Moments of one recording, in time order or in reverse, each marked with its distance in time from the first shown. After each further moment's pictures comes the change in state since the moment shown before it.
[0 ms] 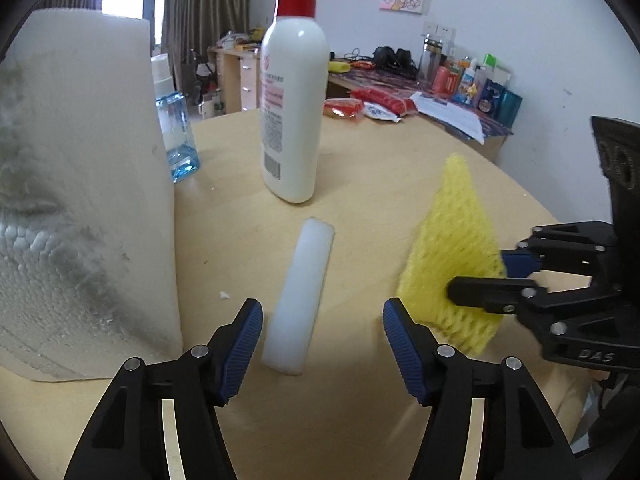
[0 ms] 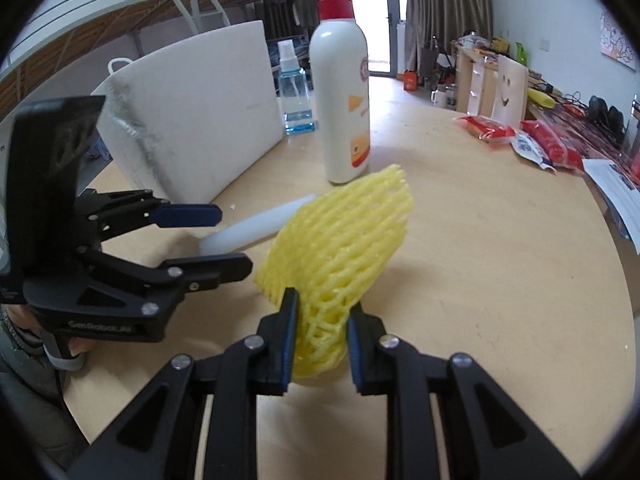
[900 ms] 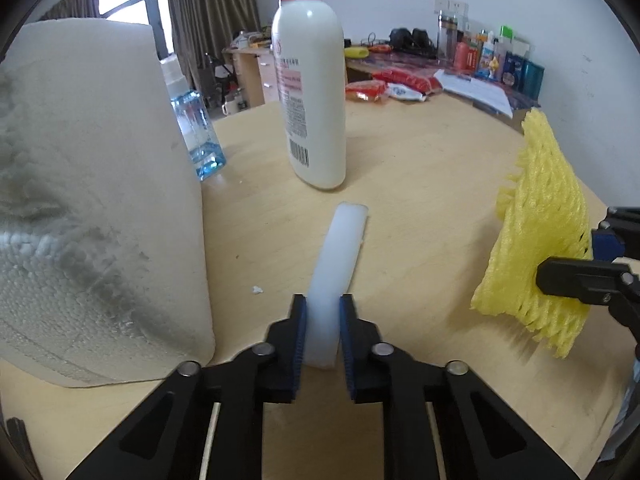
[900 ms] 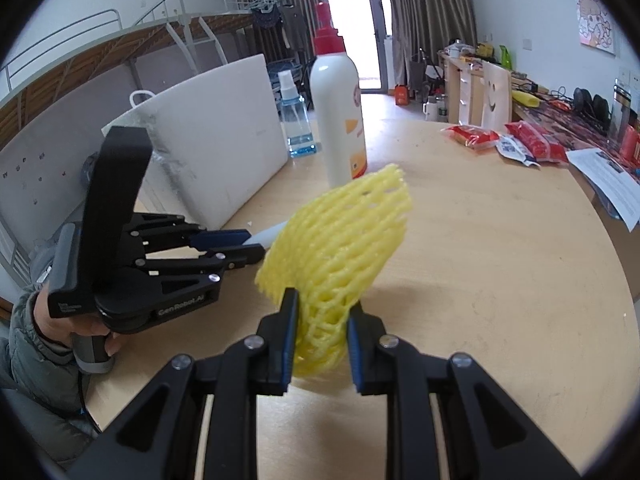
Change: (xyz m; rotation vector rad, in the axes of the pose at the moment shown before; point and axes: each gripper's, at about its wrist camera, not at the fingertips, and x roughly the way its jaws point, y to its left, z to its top) left arm 0.007 -0.004 -0.001 0.069 0.024 0.136; right arm -0.025 -0.004 -0.010 0.061 -0.088 0.013
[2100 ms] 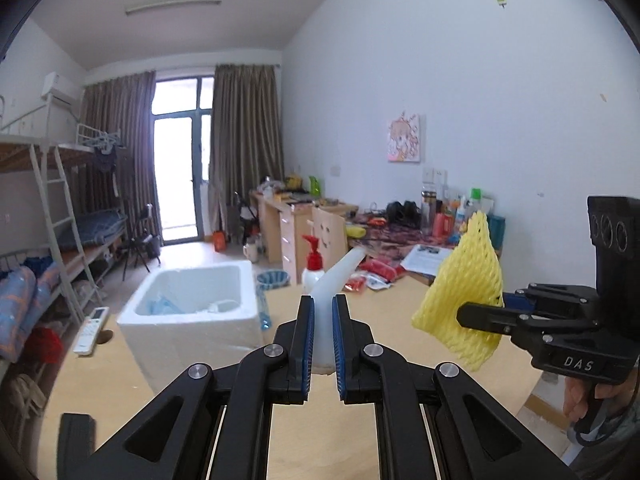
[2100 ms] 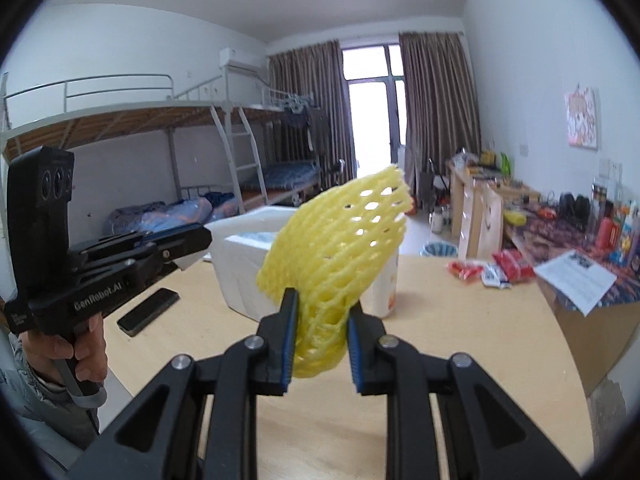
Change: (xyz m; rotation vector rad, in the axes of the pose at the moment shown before) left arm -0.248 -0.019 -0.024 -0.070 -0.583 0.039; right arm -0.147 0.070 0.013 -0.118 -0.402 0.005
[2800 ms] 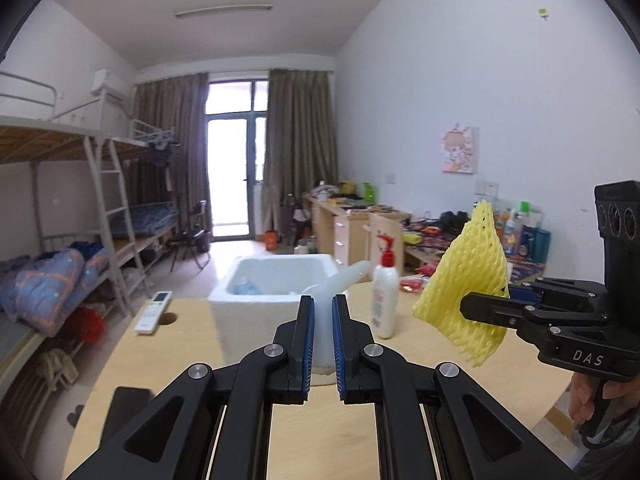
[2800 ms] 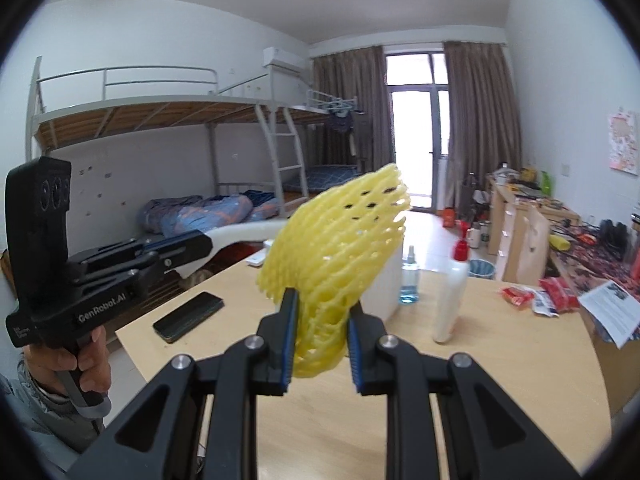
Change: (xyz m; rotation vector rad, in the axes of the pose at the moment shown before) left arm -0.045 0.046 -0.017 -0.066 -0.017 0.195; right arm 0.039 0.043 0.014 -0.072 -0.009 0.146
